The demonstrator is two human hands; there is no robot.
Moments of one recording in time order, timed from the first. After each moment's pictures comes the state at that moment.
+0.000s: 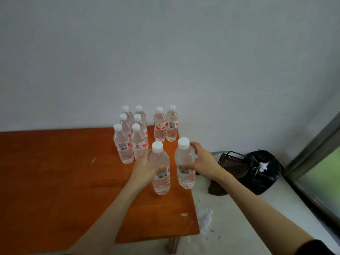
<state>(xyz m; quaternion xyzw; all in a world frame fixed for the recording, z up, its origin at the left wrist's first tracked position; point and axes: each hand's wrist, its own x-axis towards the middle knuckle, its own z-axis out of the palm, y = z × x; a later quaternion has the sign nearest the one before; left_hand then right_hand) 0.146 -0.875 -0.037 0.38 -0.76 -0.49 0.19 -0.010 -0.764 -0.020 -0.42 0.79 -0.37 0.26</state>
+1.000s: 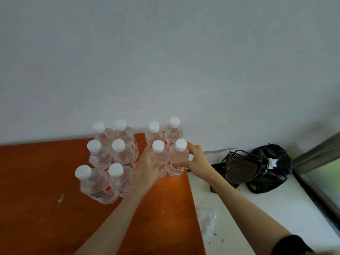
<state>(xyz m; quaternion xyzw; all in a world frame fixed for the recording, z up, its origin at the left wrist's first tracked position) -0.021 -1.052 -0.097 0.40 -0.74 -0.50 0.21 -0.157 -0.968 -0.109 -0.34 0.81 -0.37 0.31</state>
